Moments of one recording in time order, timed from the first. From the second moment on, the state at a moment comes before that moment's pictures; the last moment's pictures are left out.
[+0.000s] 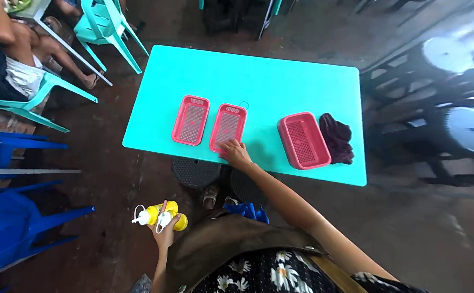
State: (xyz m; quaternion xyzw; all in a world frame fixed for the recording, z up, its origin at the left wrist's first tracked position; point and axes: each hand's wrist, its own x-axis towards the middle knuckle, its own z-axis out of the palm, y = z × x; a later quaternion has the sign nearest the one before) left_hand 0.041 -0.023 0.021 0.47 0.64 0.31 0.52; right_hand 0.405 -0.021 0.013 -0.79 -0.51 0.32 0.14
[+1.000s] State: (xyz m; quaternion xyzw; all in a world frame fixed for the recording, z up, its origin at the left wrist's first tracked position) left_hand 0.039 -0.026 0.024 0.45 0.63 0.35 0.54; right_hand 0.454 -0.042 0.093 -0.92 -0.17 0.33 0.11
